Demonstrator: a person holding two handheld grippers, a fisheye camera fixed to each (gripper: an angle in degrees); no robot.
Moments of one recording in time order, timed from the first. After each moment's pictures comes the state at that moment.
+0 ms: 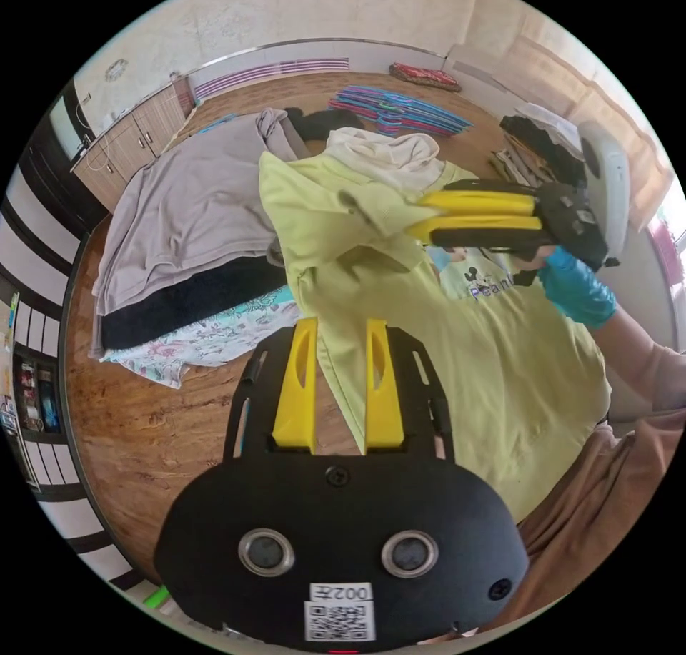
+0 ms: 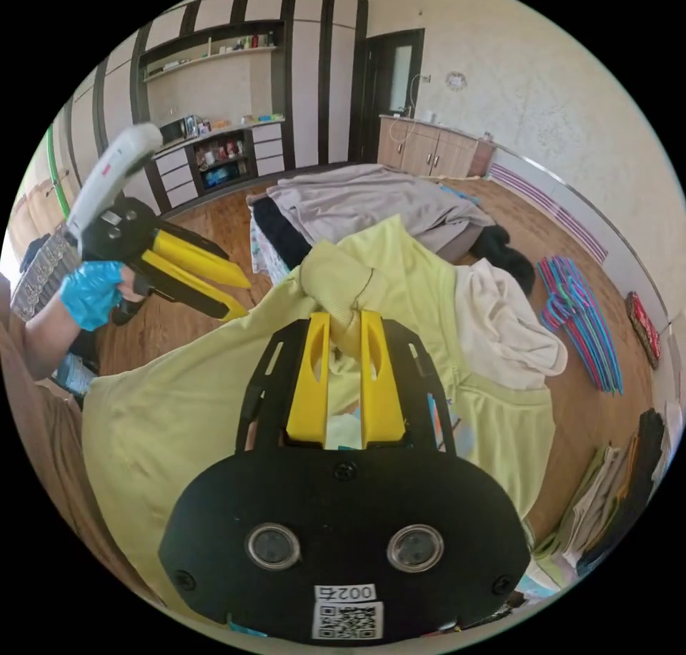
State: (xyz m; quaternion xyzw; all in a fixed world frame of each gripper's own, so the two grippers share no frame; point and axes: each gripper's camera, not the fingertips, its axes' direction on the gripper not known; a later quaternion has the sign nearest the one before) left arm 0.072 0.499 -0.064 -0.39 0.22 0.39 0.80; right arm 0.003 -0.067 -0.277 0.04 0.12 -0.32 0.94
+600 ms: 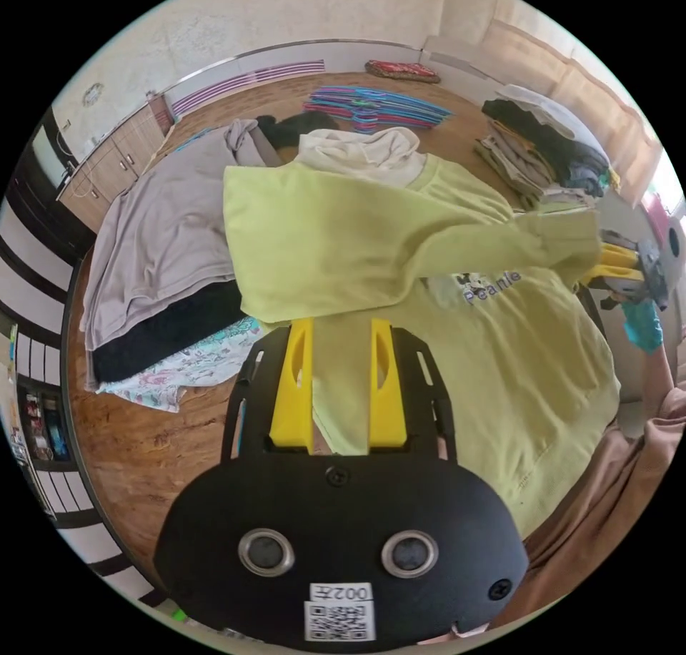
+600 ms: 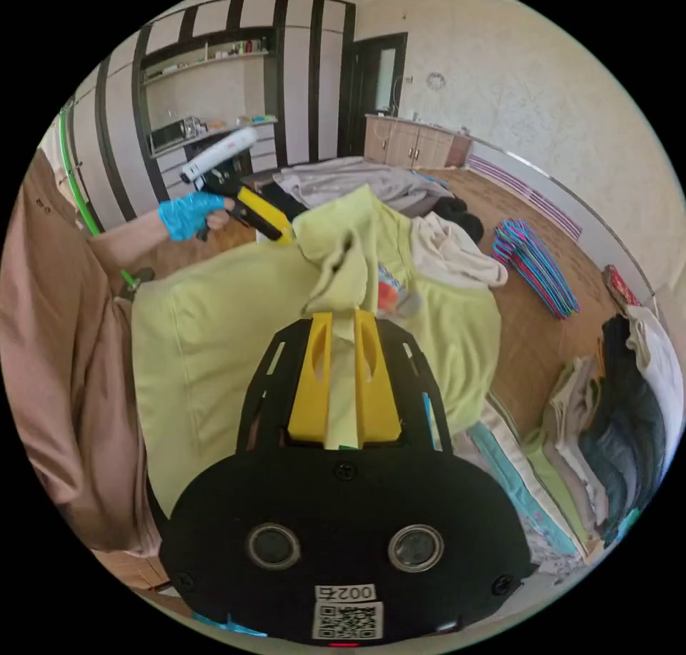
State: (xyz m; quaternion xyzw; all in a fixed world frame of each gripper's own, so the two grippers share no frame) left arm 0.151 0.540 -0.095 -0.38 0.25 0.42 0.78; right arm 0.077 0.072 -0.425 0.02 0.15 -0.31 0.94
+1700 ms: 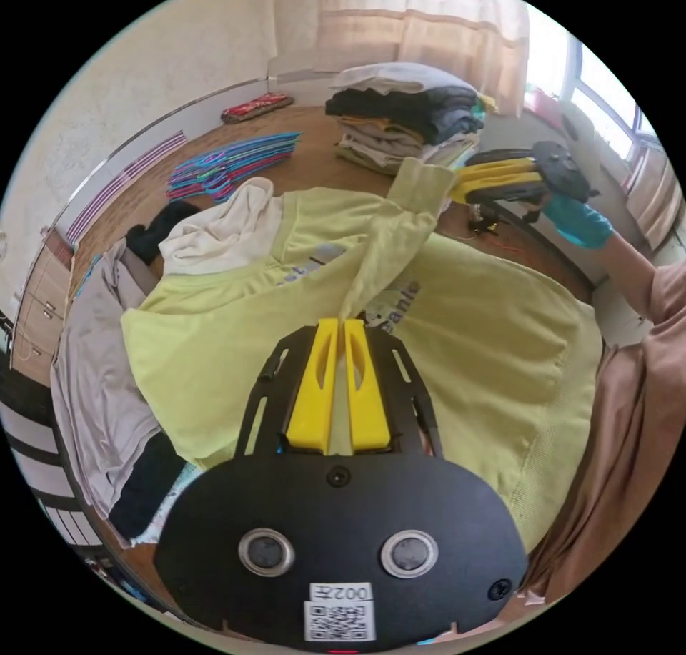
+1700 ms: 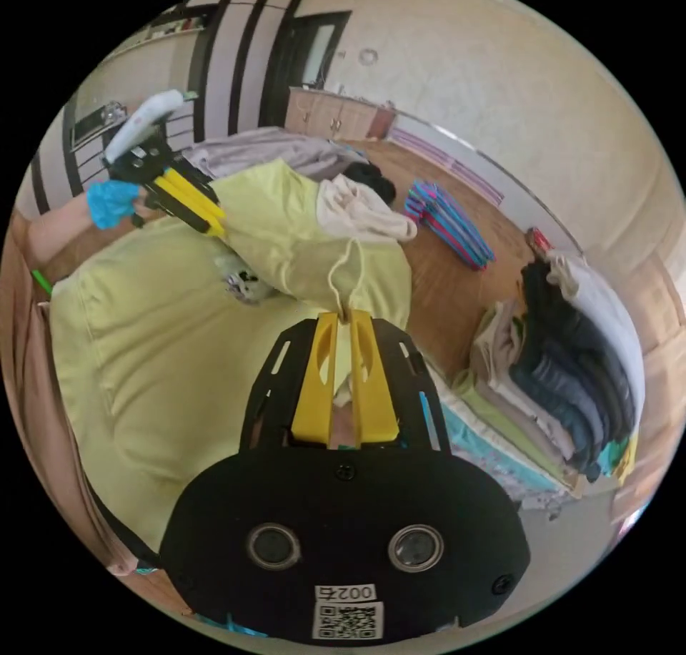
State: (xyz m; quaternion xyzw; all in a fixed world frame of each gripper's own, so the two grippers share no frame) left arm 0.310 0.591 -0.130 -0.31 0.41 0.55 0.66; right arm 0.149 0.096 -0.484 0.03 0.31 -0.23 0.92
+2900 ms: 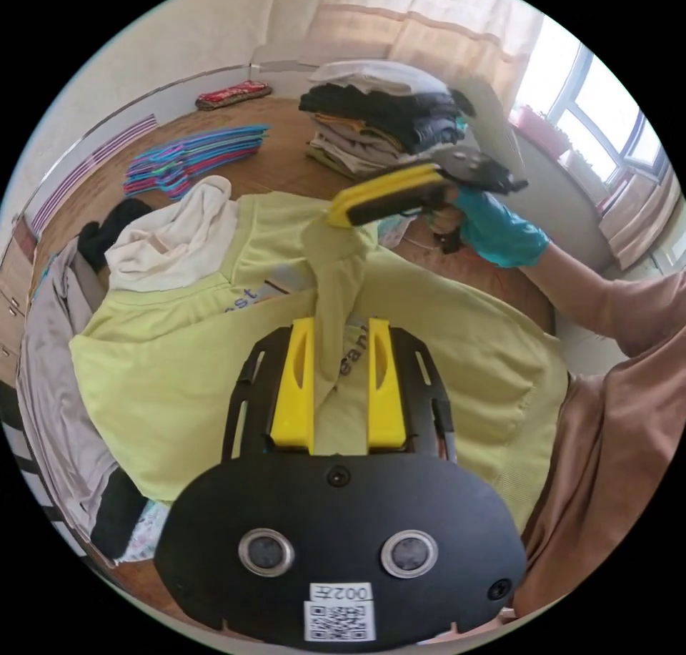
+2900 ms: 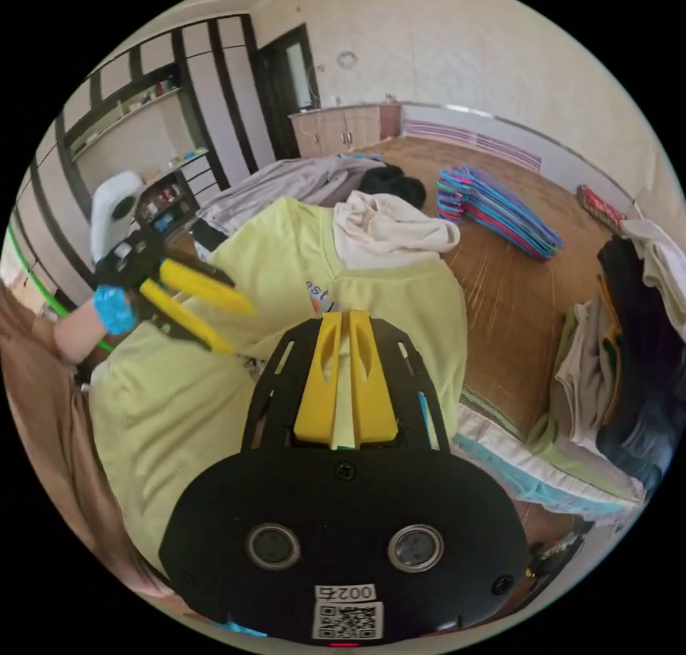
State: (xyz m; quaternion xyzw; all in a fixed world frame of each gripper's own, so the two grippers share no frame) left arm 0.430 0.600 -0.097 -0.36 0.47 0.50 0.64; right arm 0.223 0.049 -0.497 0.05 0.14 -0.18 0.97
